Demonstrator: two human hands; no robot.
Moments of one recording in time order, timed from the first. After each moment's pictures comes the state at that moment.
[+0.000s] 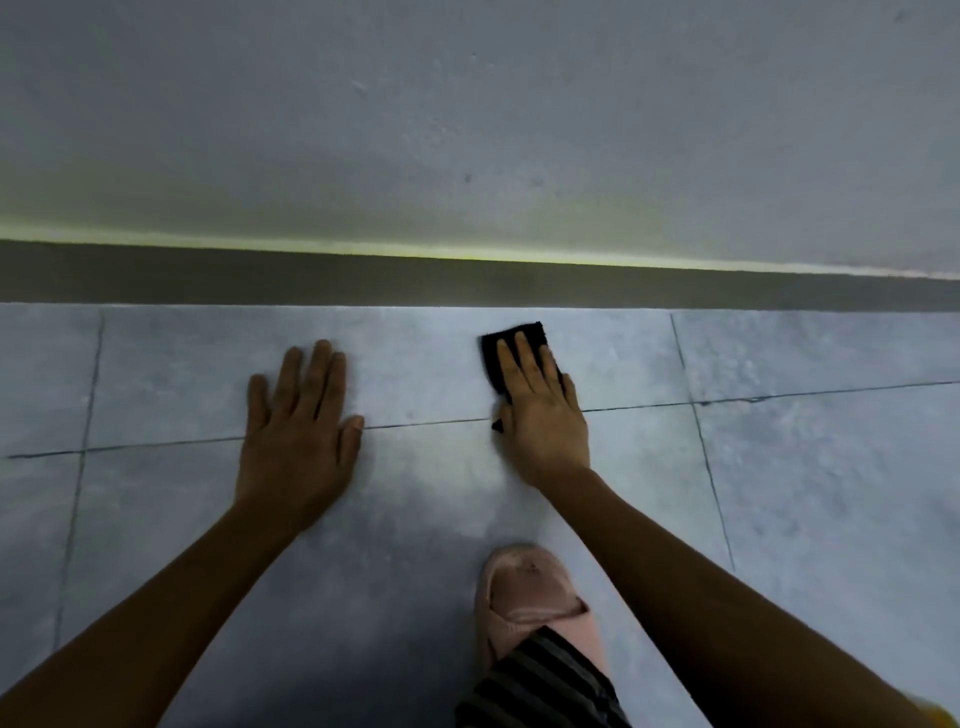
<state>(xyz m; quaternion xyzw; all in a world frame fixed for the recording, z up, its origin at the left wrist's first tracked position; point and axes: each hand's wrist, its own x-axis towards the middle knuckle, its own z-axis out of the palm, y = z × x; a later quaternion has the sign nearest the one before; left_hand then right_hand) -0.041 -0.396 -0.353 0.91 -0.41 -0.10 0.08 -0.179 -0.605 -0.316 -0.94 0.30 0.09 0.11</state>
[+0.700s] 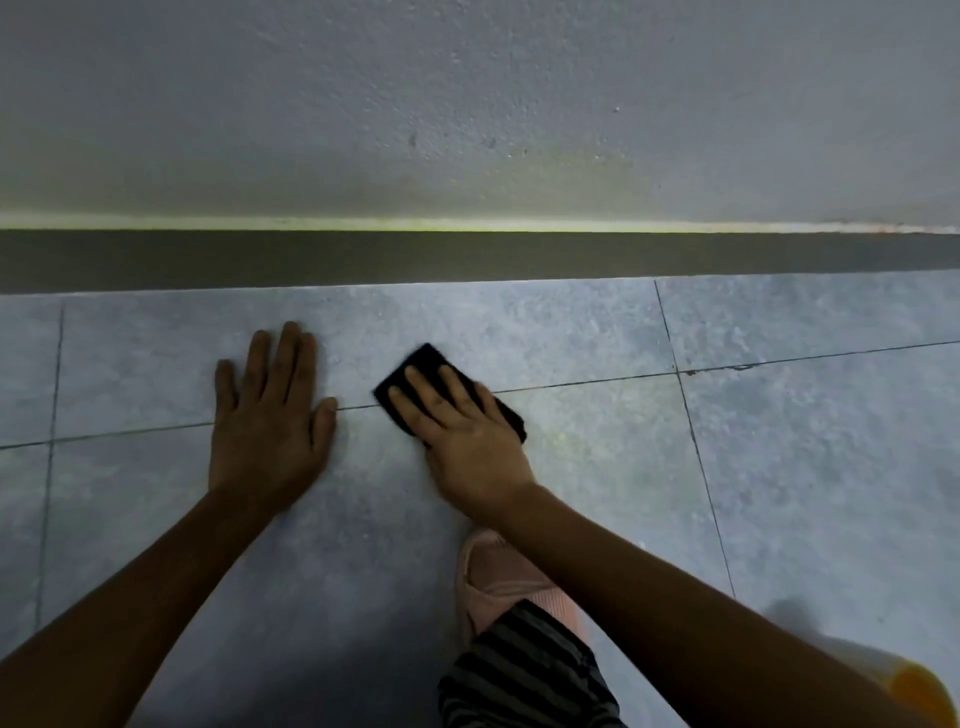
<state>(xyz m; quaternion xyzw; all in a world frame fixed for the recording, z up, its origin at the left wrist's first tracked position) -0.045 -0.397 -0.347 0.91 -0.39 -0.10 0.08 -0.187 -0.555 -0.315 -0.98 0.12 0.13 0.13</state>
